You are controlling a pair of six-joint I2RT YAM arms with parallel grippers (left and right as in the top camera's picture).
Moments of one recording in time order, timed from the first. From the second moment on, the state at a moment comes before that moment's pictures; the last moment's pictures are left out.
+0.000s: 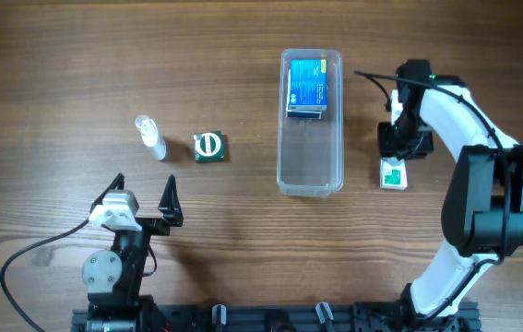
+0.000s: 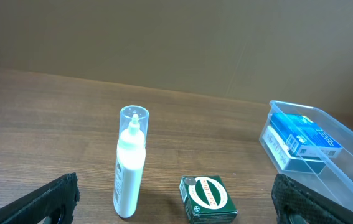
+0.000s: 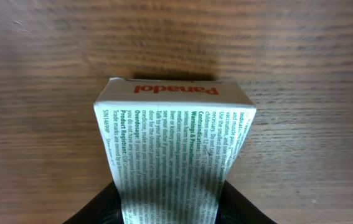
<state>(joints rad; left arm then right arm) 0.02 0.01 0.01 -0.06 0.13 -0.19 -0.01 1.97 1.37 -1.02 0.06 0.04</state>
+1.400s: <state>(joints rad) 0.02 0.01 0.01 -0.06 0.13 -0.19 0.32 1.99 1.77 -0.75 -0.04 0.26</state>
